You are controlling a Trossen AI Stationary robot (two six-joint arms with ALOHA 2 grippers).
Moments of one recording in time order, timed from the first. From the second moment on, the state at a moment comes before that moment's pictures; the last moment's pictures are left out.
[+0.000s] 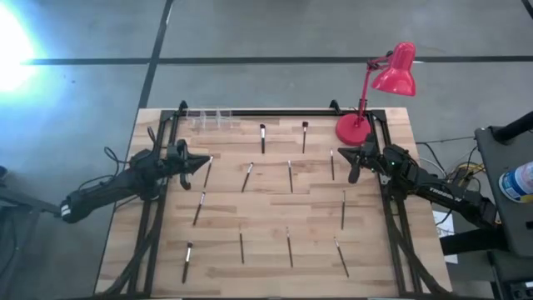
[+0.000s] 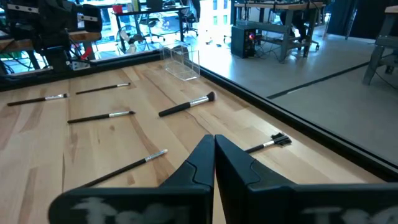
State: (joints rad) left arm 0.38 0.04 0.01 0.03 0.13 -0.25; right arm -0.51 0.18 0.01 0.01 -0.03 0.07
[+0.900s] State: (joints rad) left arm 0.38 0.04 0.01 0.06 0.13 -0.24; right arm -0.51 0.38 0.19 -0.10 0.07 0.29
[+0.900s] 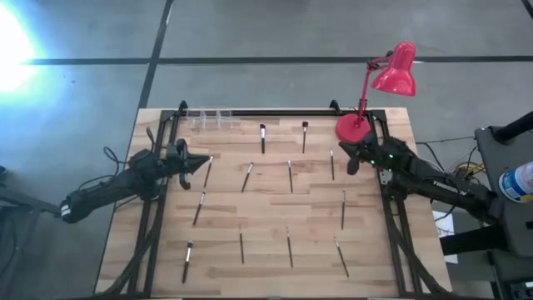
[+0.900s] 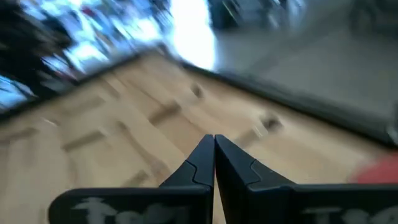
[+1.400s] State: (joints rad) left arm 0.38 0.05 0.01 0.14 0.14 -0.27; right arm -0.51 0.93 0.28 -0.16 0.19 0.55
